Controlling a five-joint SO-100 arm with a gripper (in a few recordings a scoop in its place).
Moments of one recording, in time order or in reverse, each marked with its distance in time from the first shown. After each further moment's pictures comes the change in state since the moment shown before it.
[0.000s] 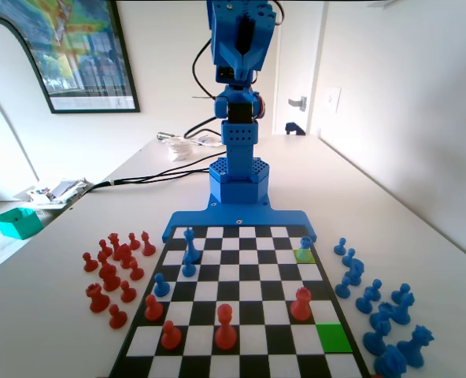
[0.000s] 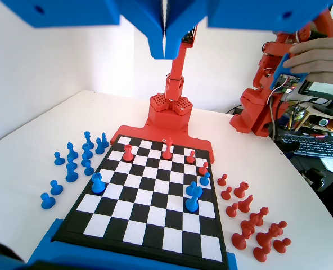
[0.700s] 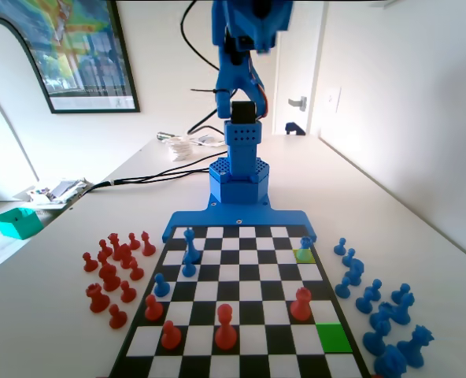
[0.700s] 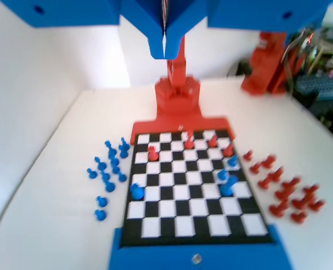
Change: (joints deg) arm -7.9 -33.8 -24.1 2.7 21.5
